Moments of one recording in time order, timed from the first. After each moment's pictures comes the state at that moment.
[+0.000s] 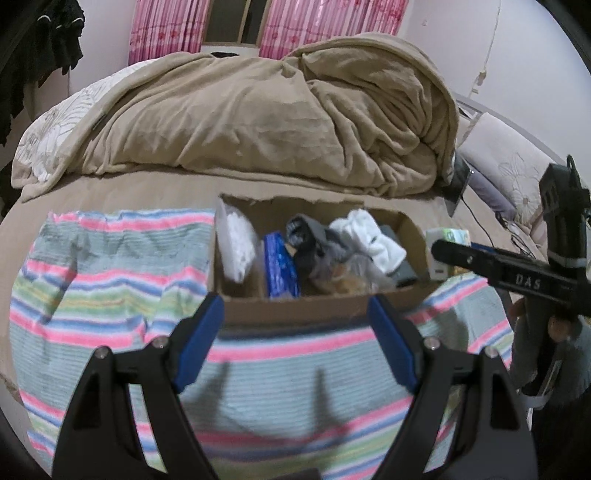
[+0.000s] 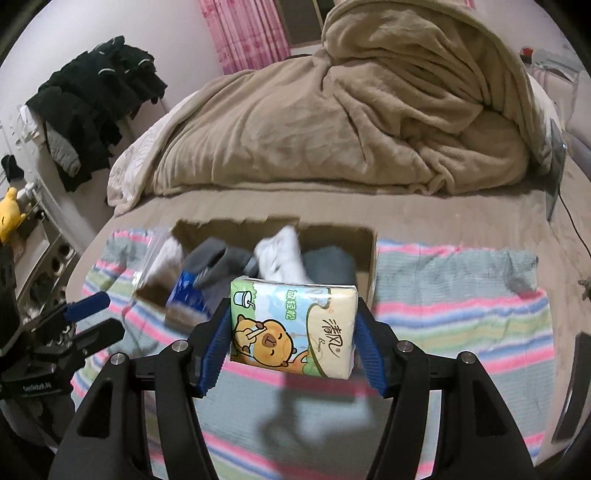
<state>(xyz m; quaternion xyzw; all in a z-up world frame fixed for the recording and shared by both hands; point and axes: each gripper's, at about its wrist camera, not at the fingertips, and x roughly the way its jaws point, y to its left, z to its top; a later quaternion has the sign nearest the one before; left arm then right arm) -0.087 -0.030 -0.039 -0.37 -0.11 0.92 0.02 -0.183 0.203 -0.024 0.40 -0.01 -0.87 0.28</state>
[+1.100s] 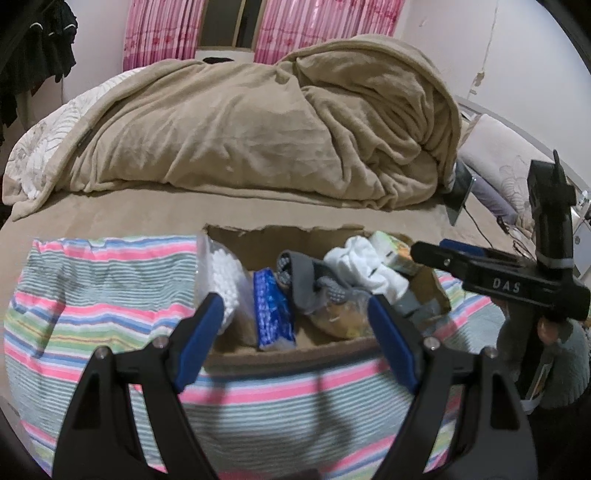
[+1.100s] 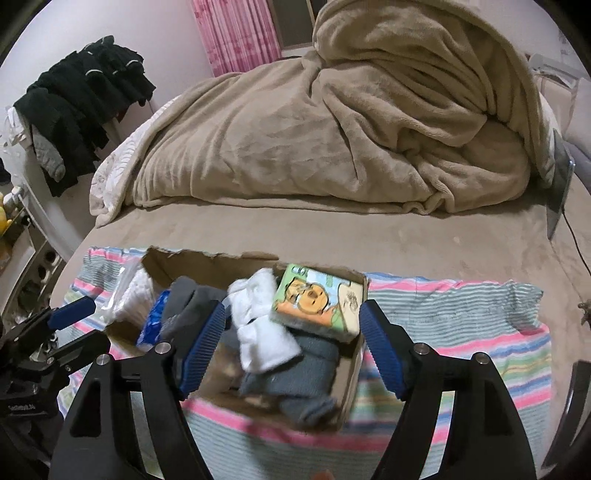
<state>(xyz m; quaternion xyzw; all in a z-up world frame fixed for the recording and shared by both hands) -0.118 -0.024 -0.031 -0.36 -0.10 0.93 0.02 -0.219 0.190 -0.026 0.40 0.00 -0.88 0.26</state>
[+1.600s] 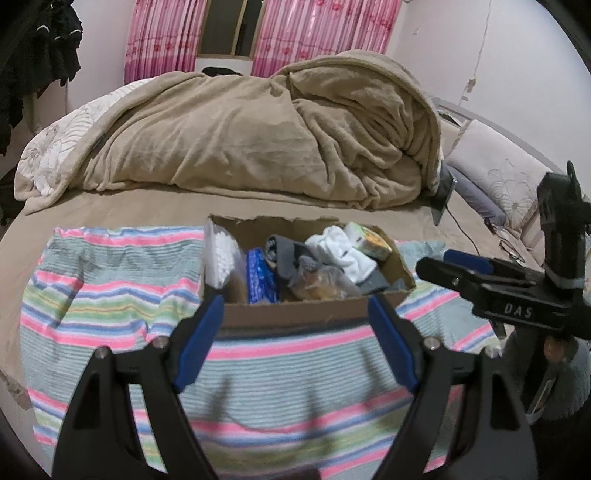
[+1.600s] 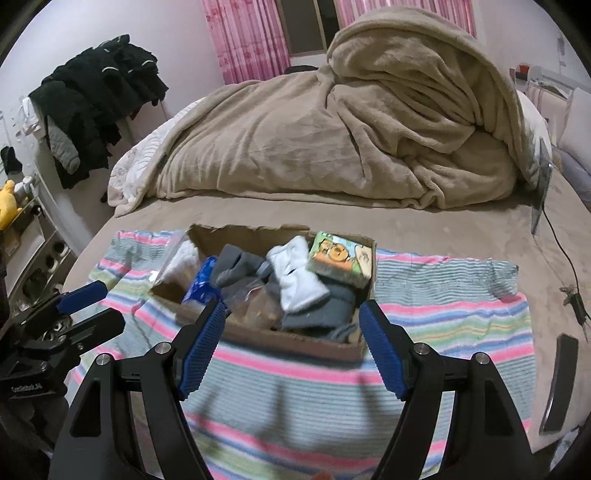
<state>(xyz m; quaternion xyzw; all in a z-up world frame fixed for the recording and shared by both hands) -0.056 -0.012 -0.006 -0.35 -0.11 0.93 0.03 -0.143 0.198 0.003 0.38 0.01 -0.88 0.27</state>
